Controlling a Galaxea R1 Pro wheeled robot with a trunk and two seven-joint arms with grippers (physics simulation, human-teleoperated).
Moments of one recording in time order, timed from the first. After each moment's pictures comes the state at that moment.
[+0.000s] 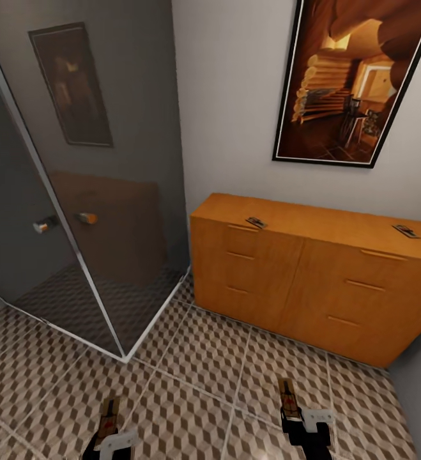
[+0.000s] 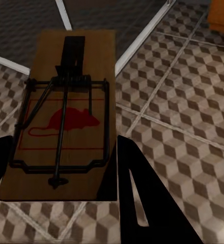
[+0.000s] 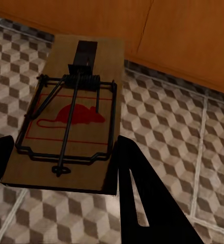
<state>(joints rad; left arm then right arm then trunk) -0.37 -0.03 -0.14 -0.02 0.06 -0.80 0.32 -0.34 0.00 -0.11 -0.32 0.16 -0.48 -0.09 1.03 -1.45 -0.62</state>
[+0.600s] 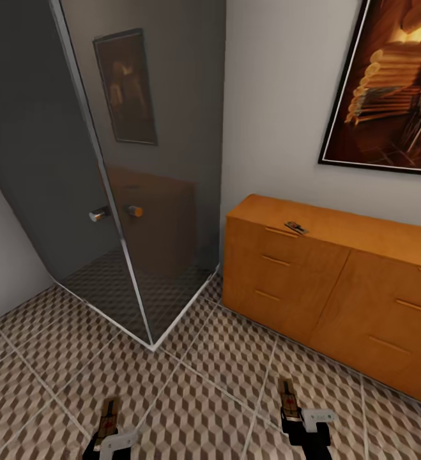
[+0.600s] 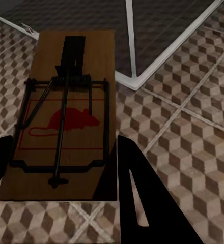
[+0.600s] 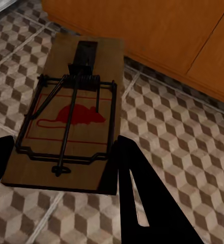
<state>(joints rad) -0.37 -0.03 -0.14 -0.02 0.06 -0.80 0.32 -0.34 0.00 -0.10 -0.32 0.16 -0.48 -0.09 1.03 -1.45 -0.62</state>
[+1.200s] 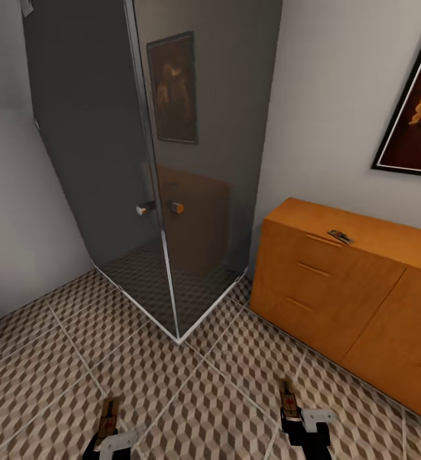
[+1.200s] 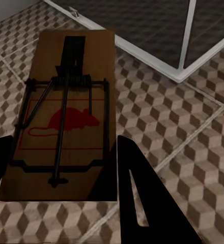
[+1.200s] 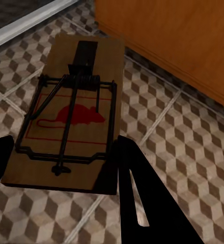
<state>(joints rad) -0.37 -0.03 -0.14 -0.02 0.06 -0.80 0.32 -0.34 0.00 -0.10 -0.32 0.16 -0.48 -0.09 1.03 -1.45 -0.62</state>
